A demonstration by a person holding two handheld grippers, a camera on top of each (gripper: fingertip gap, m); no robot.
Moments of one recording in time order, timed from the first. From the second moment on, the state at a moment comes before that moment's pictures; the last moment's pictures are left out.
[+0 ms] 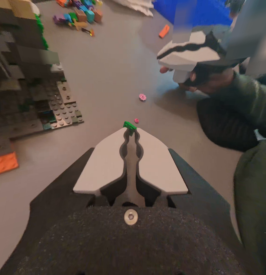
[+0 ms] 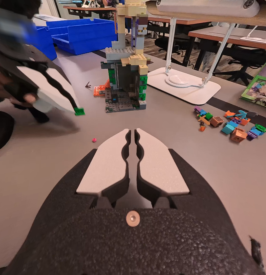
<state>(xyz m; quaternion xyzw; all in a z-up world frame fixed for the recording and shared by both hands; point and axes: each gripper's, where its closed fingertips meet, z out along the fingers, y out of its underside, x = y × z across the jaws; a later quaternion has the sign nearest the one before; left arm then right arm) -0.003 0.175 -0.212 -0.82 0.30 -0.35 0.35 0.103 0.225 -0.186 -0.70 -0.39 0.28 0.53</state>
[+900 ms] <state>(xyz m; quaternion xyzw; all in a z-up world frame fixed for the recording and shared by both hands) -0.088 0.161 -0.208 -0.85 0.29 -0.12 0.43 0.103 0.226 -0.190 -0.70 -0.39 0.28 0.52</state>
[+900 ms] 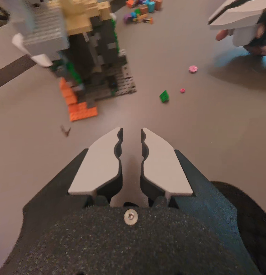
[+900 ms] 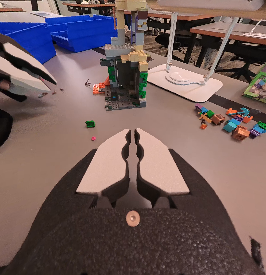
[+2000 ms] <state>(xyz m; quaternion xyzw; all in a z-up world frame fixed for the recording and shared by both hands) -0.187 0.156 -0.252 -0.91 0.17 0.00 0.37 0.104 0.226 -0.191 -0.71 -0.39 0.28 0.52</state>
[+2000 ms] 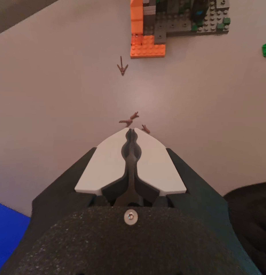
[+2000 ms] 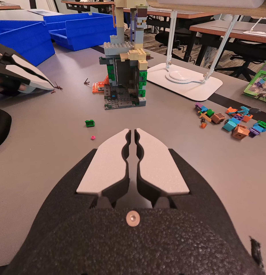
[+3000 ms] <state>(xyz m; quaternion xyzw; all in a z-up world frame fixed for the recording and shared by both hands) -0.458 0.051 -0.088 -0.89 -0.03 0.21 0.40 0.100 0.222 -0.188 -0.70 -0.39 0.28 0.52</state>
